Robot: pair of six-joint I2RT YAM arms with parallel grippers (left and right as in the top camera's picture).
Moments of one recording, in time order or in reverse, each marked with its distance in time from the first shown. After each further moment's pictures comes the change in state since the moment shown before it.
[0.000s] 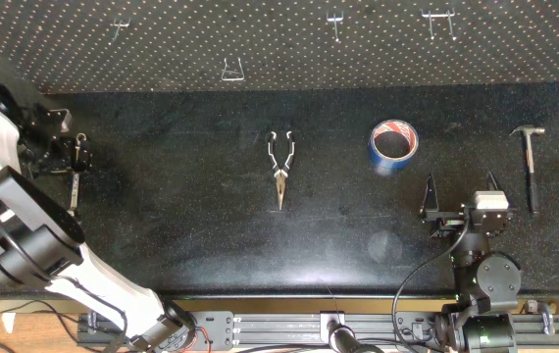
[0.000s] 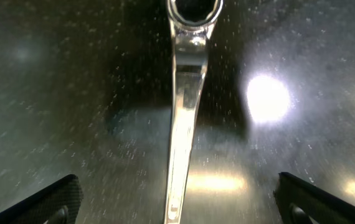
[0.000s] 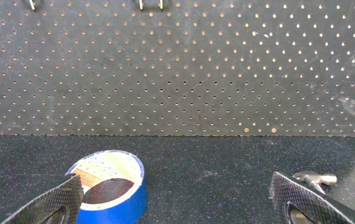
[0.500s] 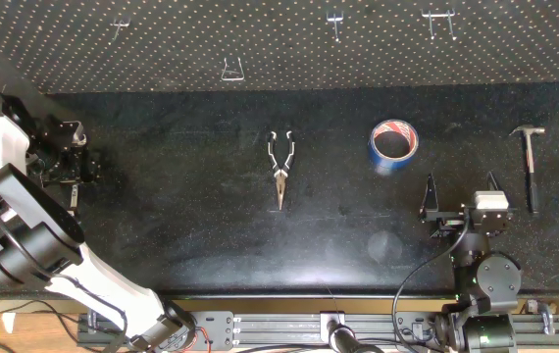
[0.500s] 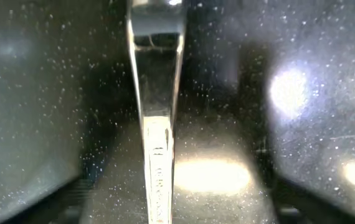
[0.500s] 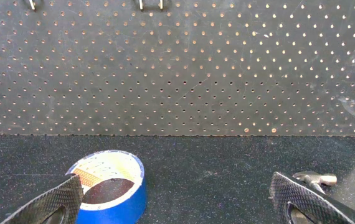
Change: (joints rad) left arm 0.000 0.002 -0.095 0.065 -0.011 0.045; right arm 0.000 0.000 0.000 0.000 0.000 0.000
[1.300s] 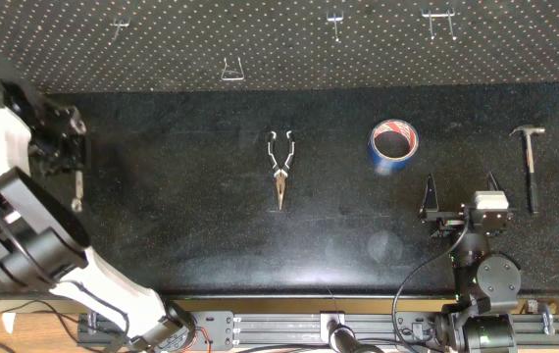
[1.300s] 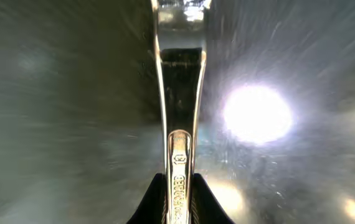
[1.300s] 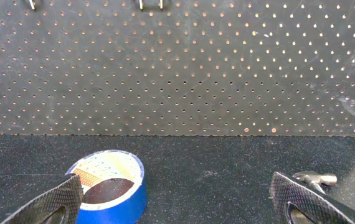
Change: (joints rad) left arm -0.040 -0.061 0.073 -0.024 0.028 -0.112; right arm 0.000 0.000 0.000 0.000 0.000 0.000
